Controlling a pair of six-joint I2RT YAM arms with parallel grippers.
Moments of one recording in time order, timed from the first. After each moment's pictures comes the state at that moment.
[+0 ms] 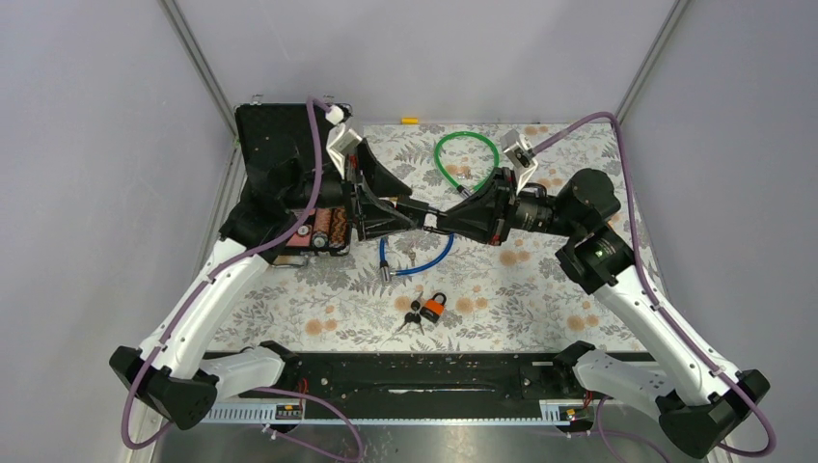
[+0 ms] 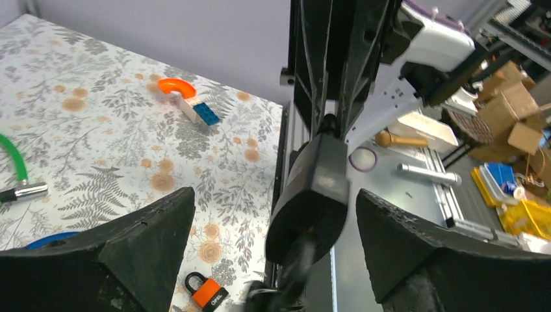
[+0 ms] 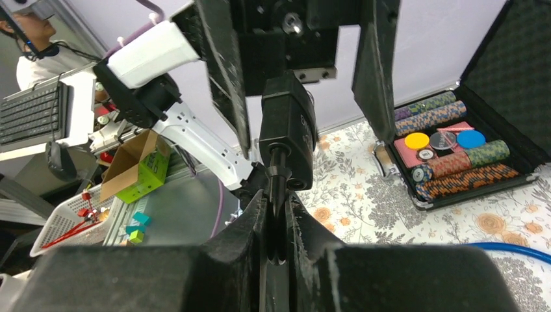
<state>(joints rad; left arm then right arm) -0.50 1.13 1.30 -0.16 0.98 -0.37 0.58 0.99 1.07 0.10 -0.86 0.52</state>
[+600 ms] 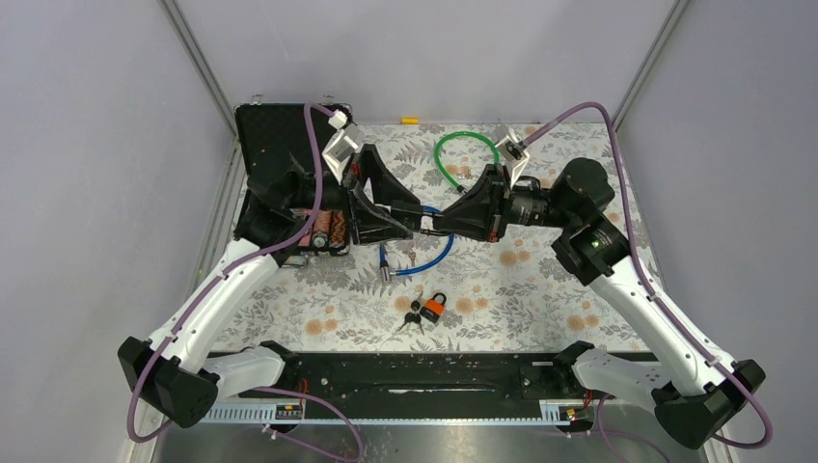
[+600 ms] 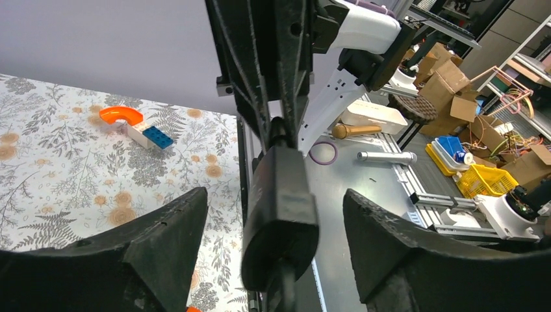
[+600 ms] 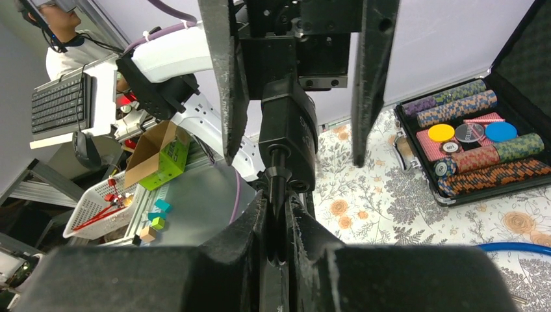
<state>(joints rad) -0.50 1.14 1.17 0.24 1.19 -0.56 0.58 1.04 1.14 0.06 -0.94 0.54</state>
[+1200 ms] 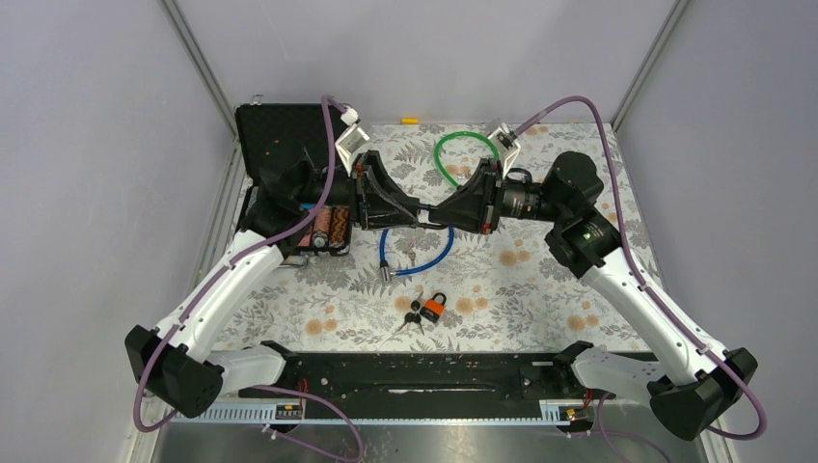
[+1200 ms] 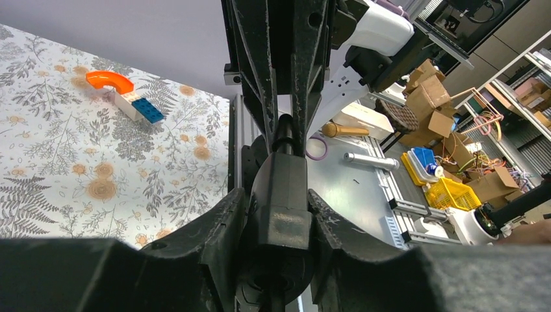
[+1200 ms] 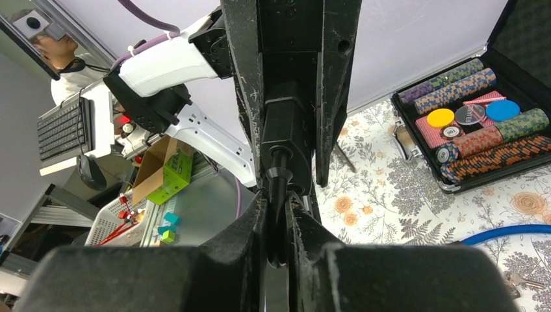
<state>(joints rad) -0.50 1.19 1.19 0.15 1.18 -0.60 0.57 1.09 1.15 0.06 -0.90 0.60</state>
